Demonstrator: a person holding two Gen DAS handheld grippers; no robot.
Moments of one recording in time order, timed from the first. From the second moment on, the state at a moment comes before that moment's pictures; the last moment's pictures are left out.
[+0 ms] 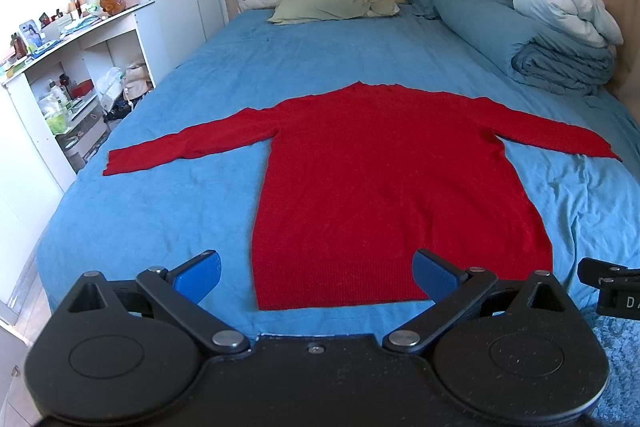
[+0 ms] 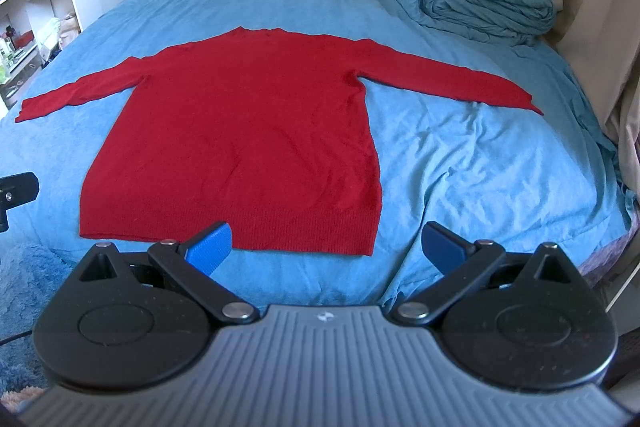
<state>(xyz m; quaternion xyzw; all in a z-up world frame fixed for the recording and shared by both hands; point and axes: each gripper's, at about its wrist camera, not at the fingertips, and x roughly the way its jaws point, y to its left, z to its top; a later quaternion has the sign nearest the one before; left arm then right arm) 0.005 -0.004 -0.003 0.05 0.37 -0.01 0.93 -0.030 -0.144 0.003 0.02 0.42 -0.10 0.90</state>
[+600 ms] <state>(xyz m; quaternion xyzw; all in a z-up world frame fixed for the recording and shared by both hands) 0.004 -0.001 -0.001 0.05 0.37 0.00 0.93 -0.030 -0.142 0.004 0.02 0.42 -0.11 0.90</state>
